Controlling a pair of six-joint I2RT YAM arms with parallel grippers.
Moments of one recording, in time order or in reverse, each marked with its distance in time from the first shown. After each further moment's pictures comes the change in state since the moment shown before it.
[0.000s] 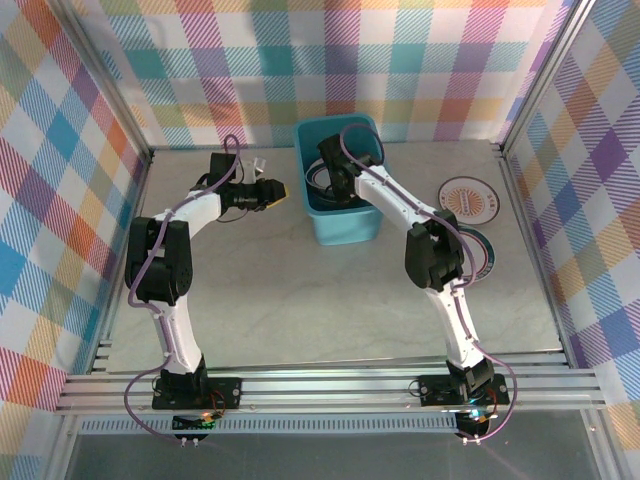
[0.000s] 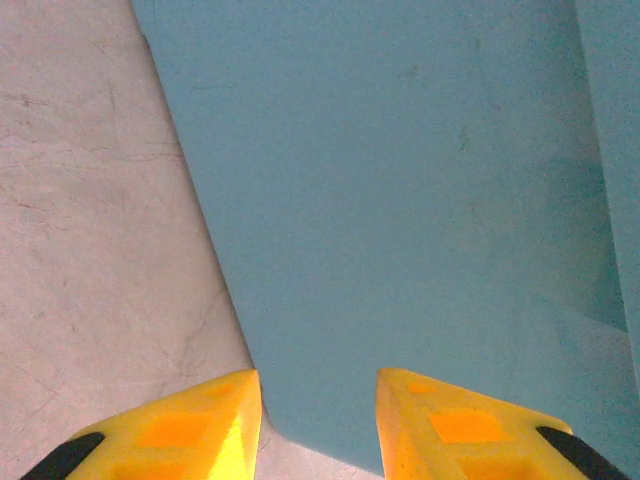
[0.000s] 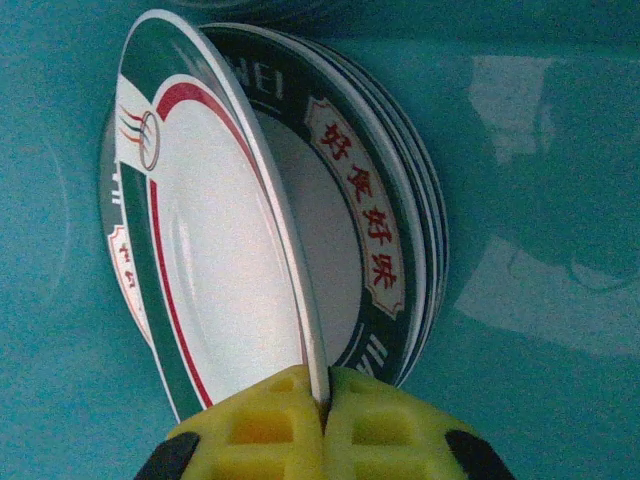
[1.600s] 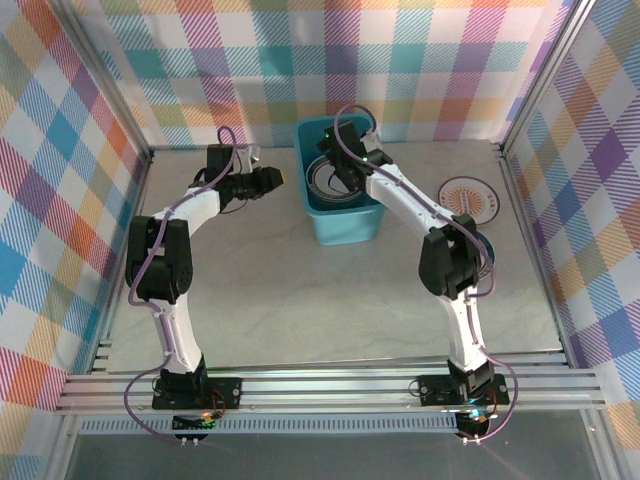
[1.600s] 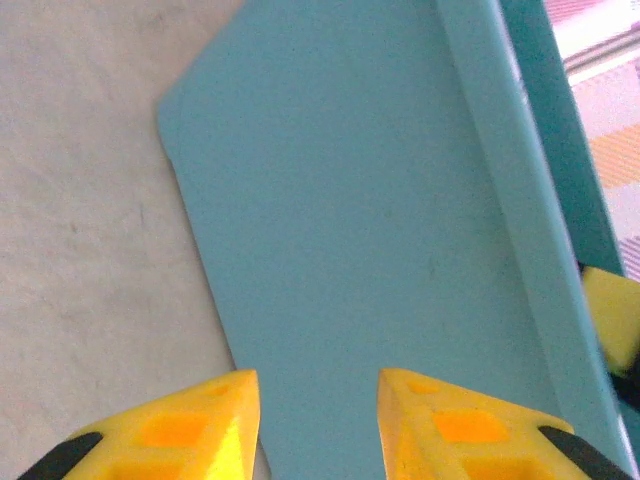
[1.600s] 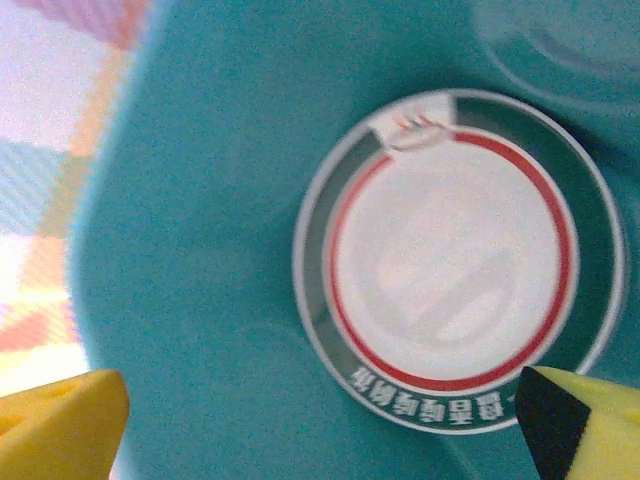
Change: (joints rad) left arm 0.013 0.019 0.053 0.122 -0.083 -0.063; right arm 0.000 -0.187 -0.125 0.306 0.014 -0.632
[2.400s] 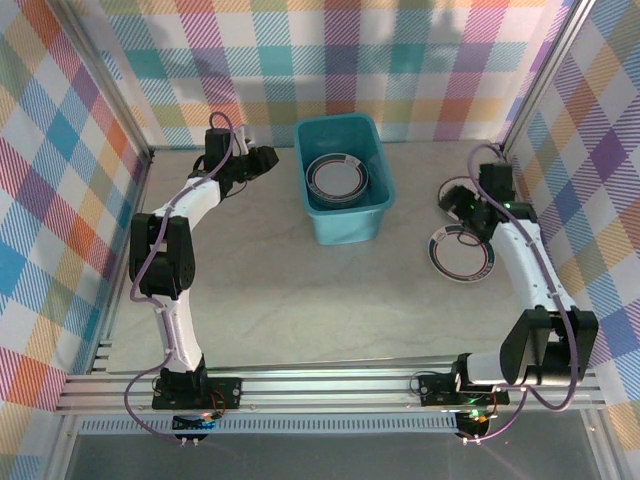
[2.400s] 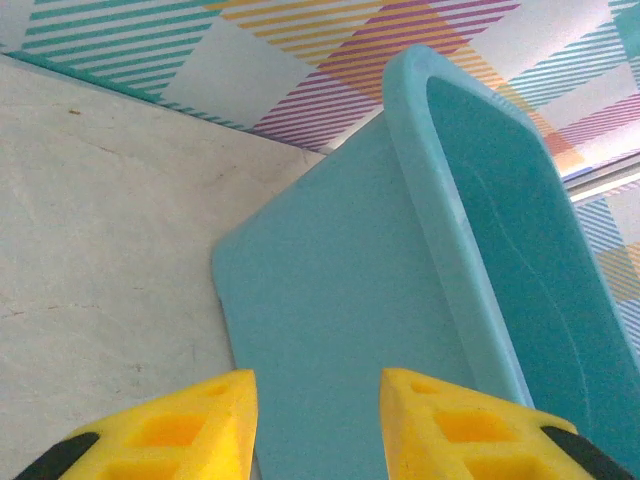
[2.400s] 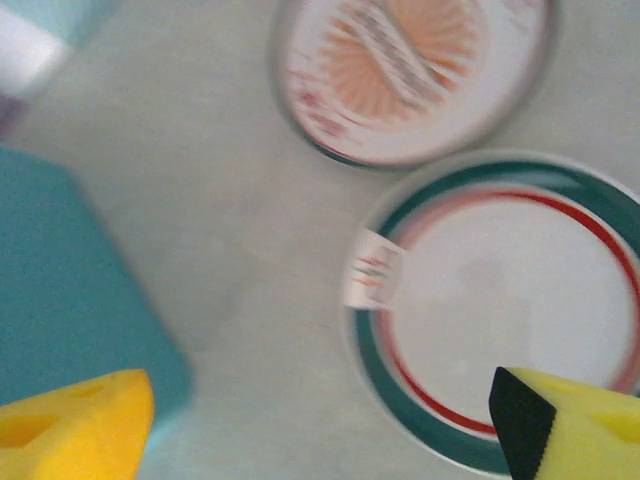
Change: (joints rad) left arm -0.001 0.039 0.129 0.026 -0.177 -0.048; right arm -0.648 -0.784 -0.913 -0.143 -0.345 -0.584
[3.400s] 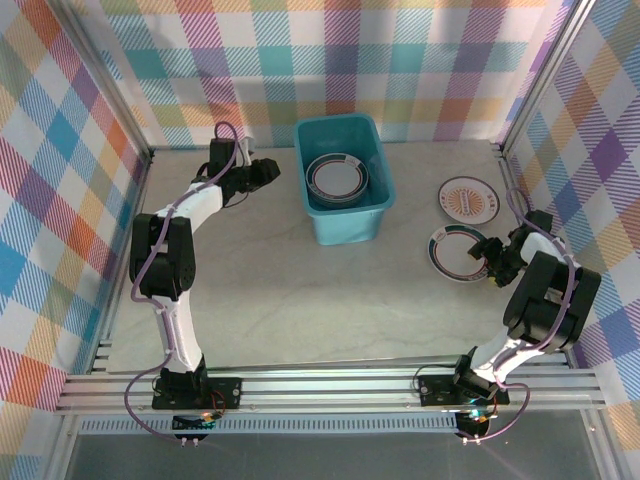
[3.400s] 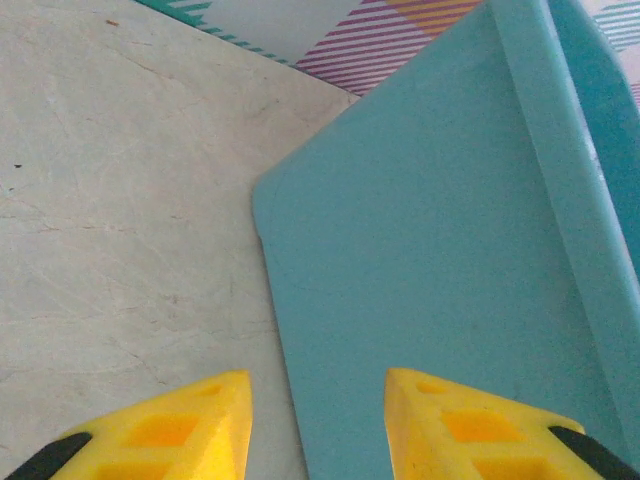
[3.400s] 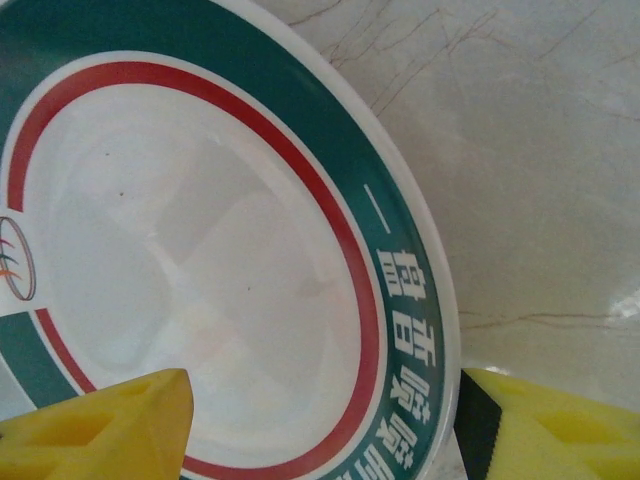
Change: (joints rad) left arm -0.023 -0.012 -0.068 -0.045 -0.030 0.024; right arm -0.395 0.267 -0.197 0.090 -0.304 -0.251
